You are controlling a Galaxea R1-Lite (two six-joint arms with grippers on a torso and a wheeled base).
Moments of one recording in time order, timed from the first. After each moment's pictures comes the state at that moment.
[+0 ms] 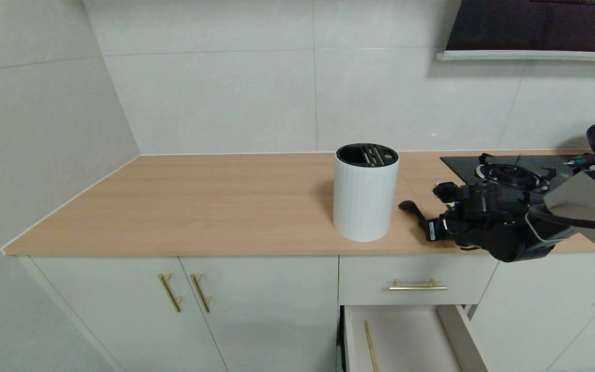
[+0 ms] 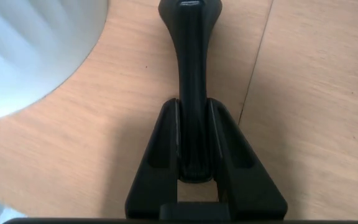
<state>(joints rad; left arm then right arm) 0.00 0.00 0.00 0.00 0.01 0.00 0.13 2.32 -1.25 -0.60 0.10 -0.05</state>
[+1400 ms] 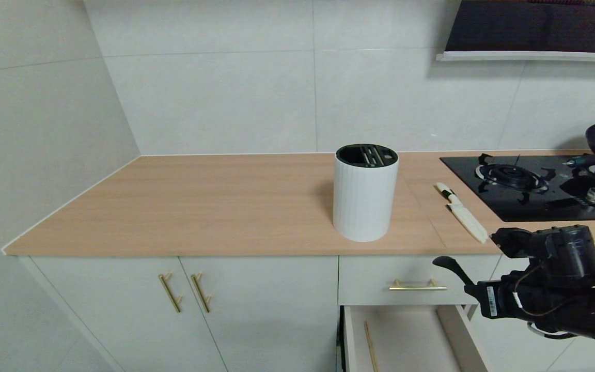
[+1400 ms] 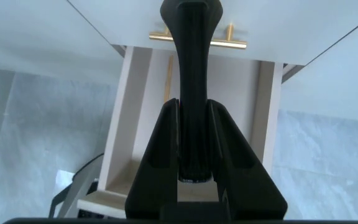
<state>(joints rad) 0.00 0.00 0.00 0.00 0.01 0.00 0.27 1.71 -0.46 -0.58 -0.02 0.15</state>
